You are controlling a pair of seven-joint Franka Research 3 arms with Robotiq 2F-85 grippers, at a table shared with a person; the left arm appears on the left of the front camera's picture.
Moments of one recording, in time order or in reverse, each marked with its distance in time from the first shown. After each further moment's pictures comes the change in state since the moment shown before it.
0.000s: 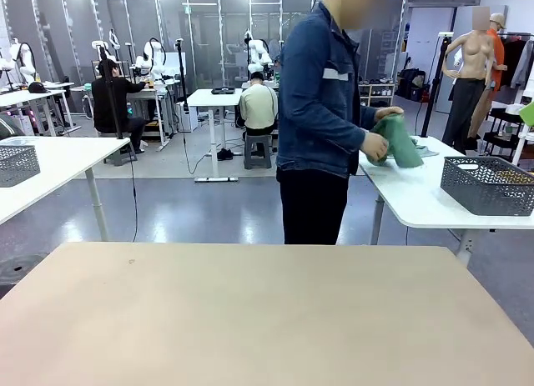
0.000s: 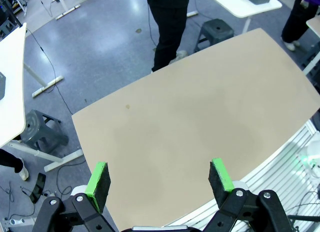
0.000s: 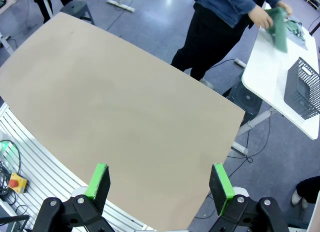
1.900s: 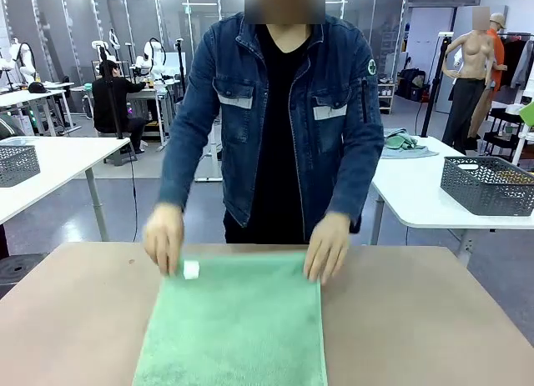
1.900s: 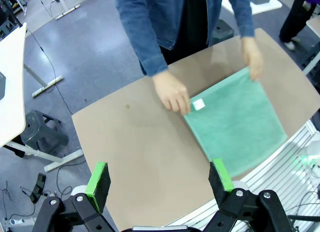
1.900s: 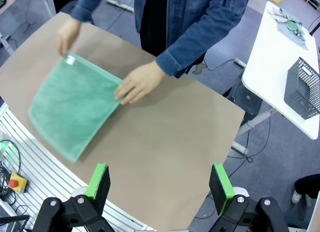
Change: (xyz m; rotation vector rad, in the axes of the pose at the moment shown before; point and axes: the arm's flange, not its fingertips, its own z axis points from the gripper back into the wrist) left arm 0.000 0.000 0.000 0.000 0.000 0.000; right arm 0.000 0.000 0.000 0.000 0.000 0.000
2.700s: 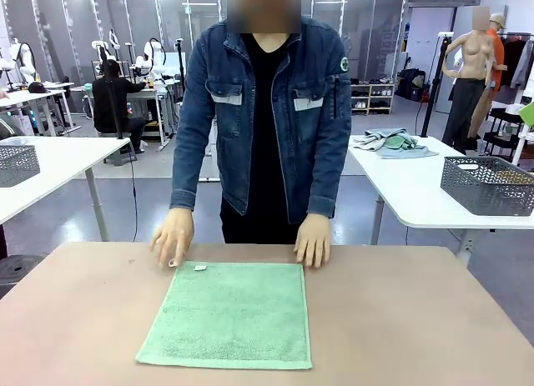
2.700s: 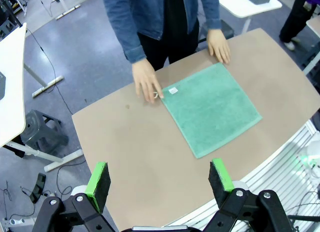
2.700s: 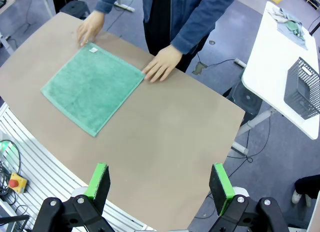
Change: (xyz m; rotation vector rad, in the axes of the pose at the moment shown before) left arm 0.000 0.000 0.000 0.000 0.000 0.000; right arm 0.000 0.000 0.000 0.000 0.000 0.000
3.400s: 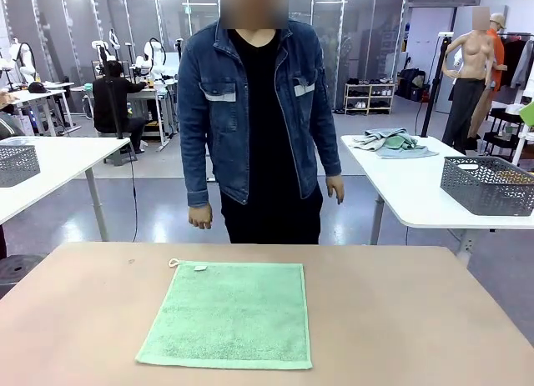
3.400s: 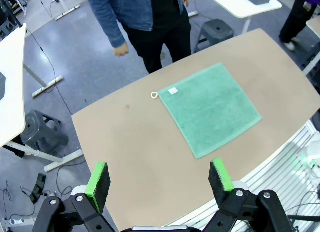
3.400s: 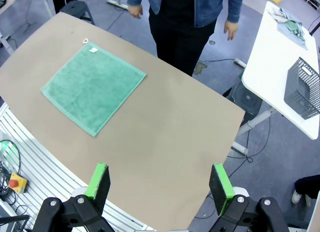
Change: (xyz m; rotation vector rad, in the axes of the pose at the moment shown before) left arm 0.000 0.000 0.000 0.000 0.000 0.000; right arm 0.000 0.000 0.000 0.000 0.000 0.000
